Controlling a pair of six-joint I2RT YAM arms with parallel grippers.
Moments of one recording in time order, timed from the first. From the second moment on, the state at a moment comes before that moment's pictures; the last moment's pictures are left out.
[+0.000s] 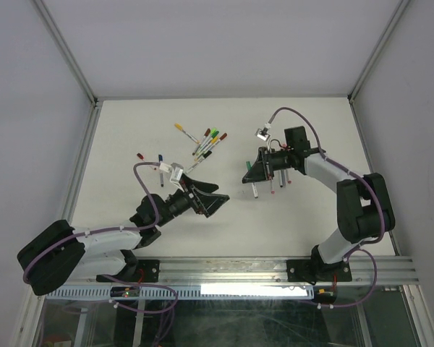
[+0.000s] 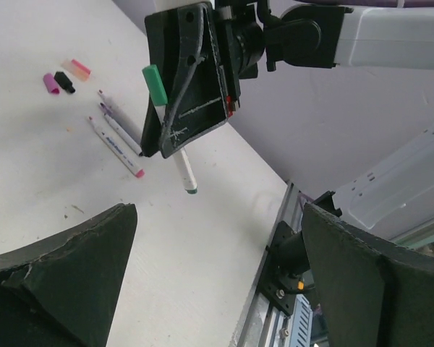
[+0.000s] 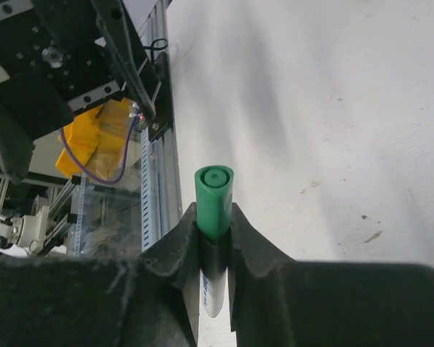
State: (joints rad) left arm -0.86 1.16 0.25 1.05 0.13 -0.72; right arm 0.27 1.61 0.94 -0.20 -1.25 0.01
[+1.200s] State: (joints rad) left arm -0.83 1.64 0.50 1.38 0.24 -0.84; right arm 0.35 1.56 1.01 -0.63 -1.38 -0.45
